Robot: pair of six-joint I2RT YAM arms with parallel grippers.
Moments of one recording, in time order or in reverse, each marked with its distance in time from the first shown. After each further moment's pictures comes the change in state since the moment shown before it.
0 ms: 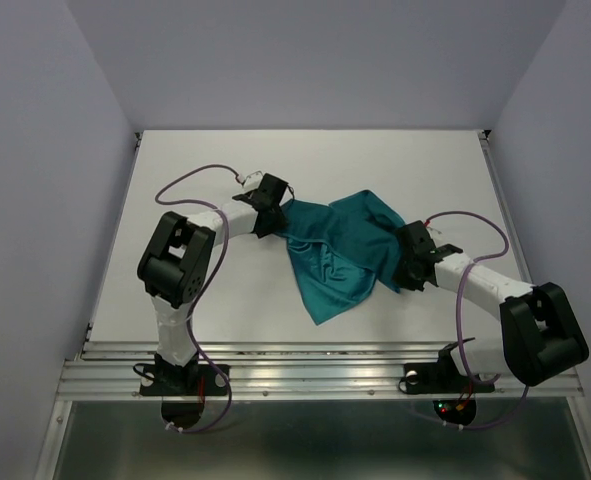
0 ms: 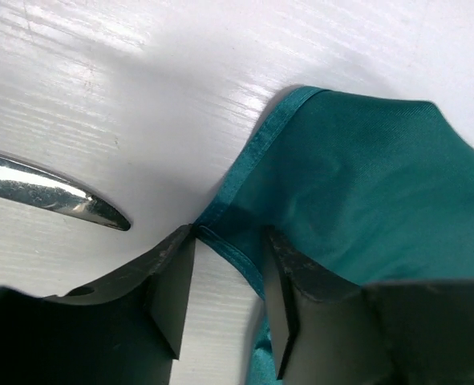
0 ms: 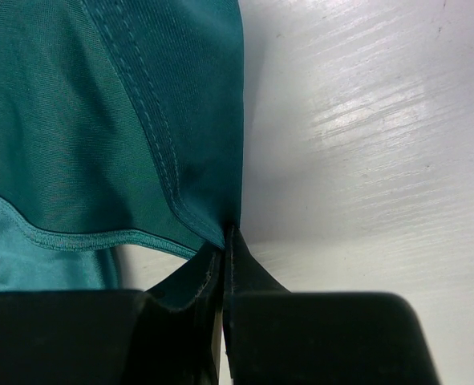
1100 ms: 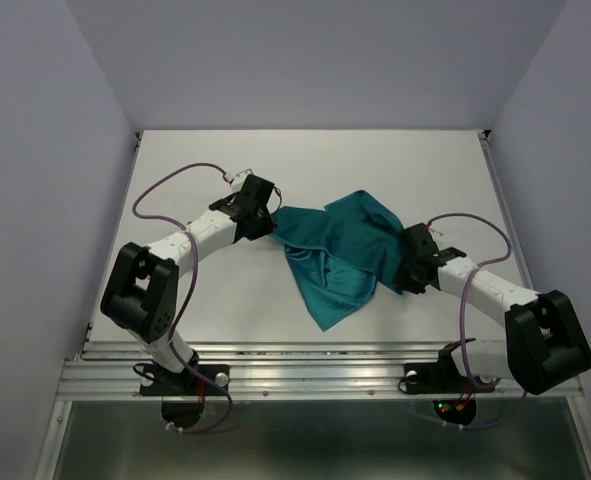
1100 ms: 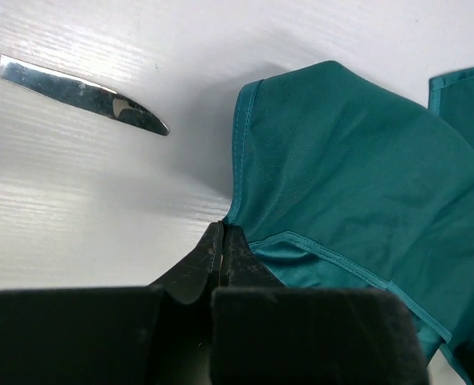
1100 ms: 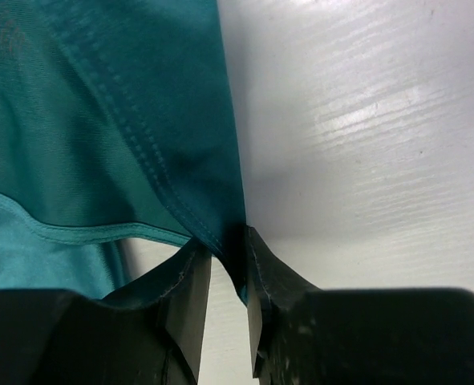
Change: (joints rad) left arm -0.006 -0.294 -0.111 -0.102 0.034 0.052; right arm 0.000 -0.045 -0.014 -0.009 -0.008 -0.004
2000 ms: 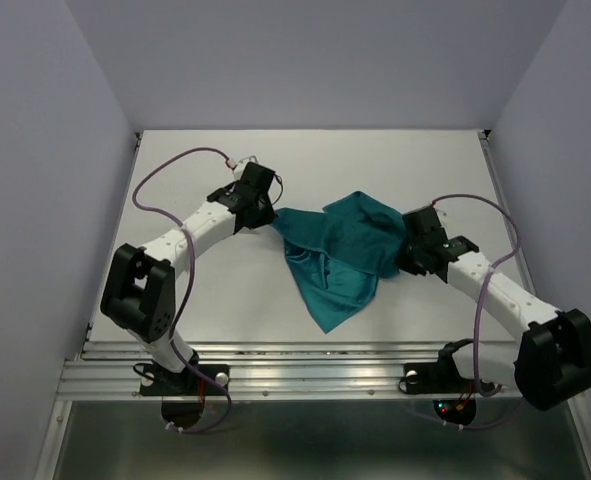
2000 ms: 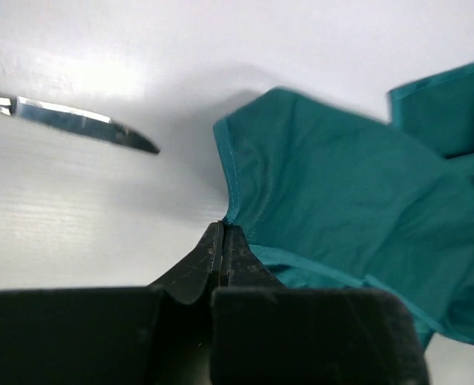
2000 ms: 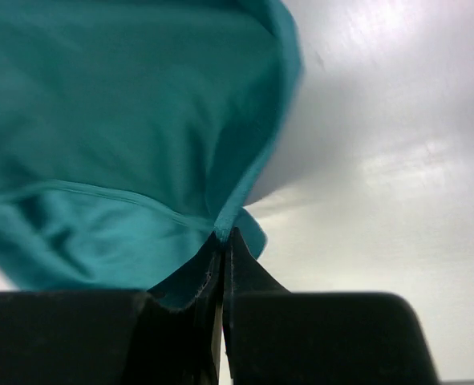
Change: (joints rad) left arm 0.000 0.002 0.065 -0.060 0.008 0.069; right arm 0.000 -0.077 0.096 -0.068 -0.016 -0.023
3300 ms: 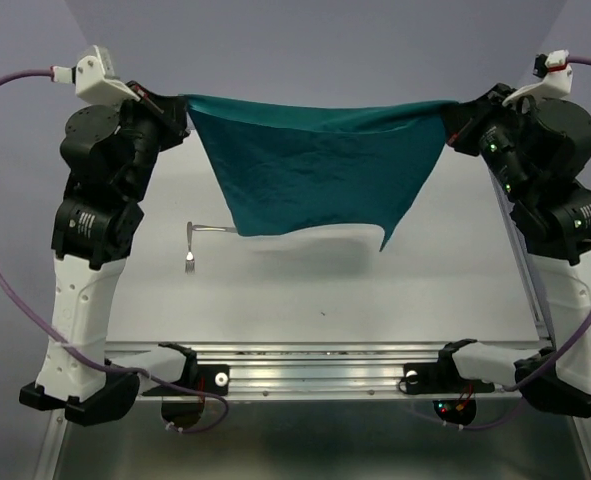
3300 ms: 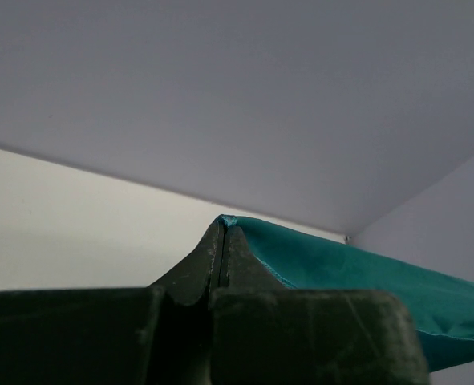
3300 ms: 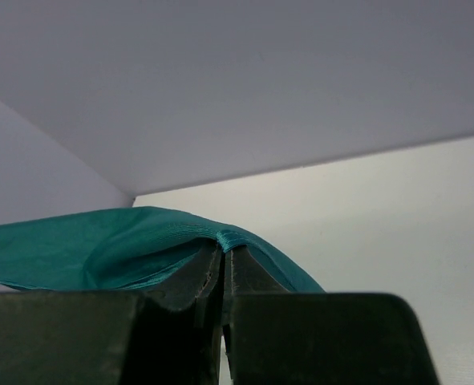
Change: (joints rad) left arm 0.203 -0.433 0.644 -0.122 0.019 0.213; right arm 0.000 0.002 1.167 -0.132 0.023 -0.288
